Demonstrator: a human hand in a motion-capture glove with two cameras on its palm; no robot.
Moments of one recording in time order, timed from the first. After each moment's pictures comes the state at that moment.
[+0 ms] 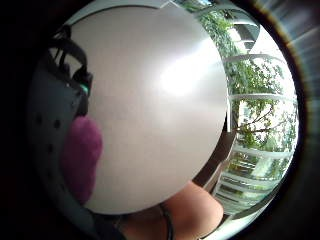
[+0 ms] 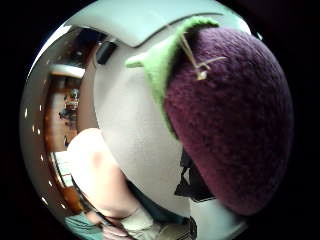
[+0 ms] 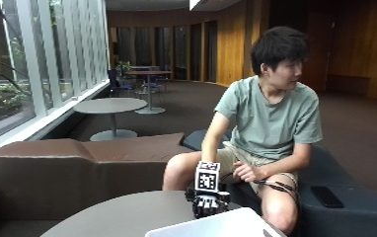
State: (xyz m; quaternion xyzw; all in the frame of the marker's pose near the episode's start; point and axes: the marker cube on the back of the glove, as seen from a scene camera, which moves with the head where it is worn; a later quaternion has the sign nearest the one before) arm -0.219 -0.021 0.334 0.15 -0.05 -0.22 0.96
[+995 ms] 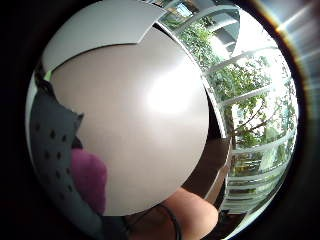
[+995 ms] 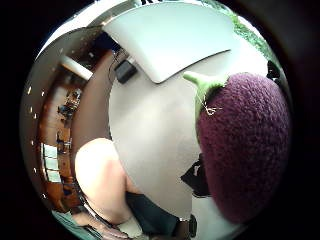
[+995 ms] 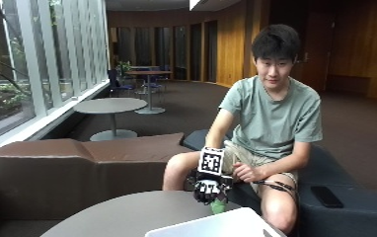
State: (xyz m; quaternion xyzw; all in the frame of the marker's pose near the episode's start) arm -0.209 -0.005 0.273 0.15 -0.01 -0.22 0.96
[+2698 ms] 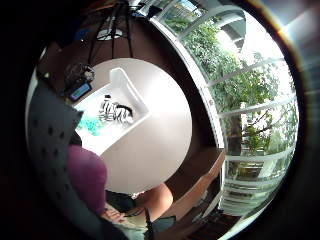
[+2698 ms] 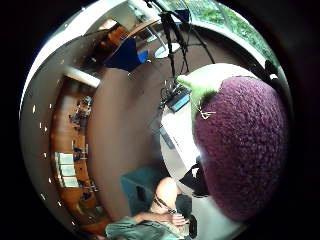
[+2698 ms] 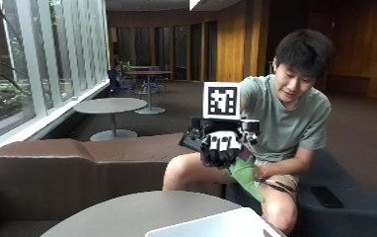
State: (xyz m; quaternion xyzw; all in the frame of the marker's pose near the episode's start) arm -0.344 -0.215 -0.037 0.13 -0.06 -0.23 0.96
